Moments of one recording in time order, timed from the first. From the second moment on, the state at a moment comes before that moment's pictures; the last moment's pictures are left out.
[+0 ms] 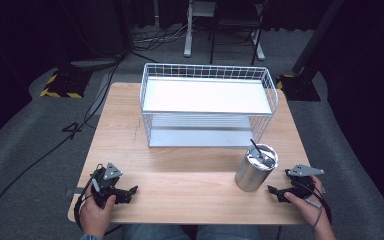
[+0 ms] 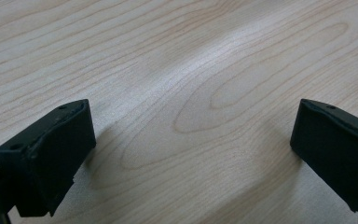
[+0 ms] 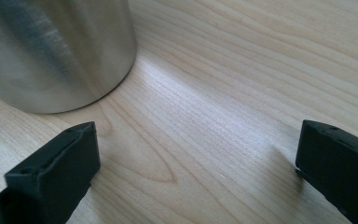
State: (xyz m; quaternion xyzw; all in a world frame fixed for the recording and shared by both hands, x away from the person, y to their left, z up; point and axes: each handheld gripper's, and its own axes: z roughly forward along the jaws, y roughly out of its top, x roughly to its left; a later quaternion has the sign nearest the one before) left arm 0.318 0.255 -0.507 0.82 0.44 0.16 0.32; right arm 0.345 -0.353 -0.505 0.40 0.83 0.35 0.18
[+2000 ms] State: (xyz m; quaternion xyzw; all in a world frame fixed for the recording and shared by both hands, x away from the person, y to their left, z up) left arm 0.319 0.253 -0.507 0.82 0.45 0.16 0.32; right arm 0.346 -0.285 -0.450 0.30 0.78 0.52 0.17
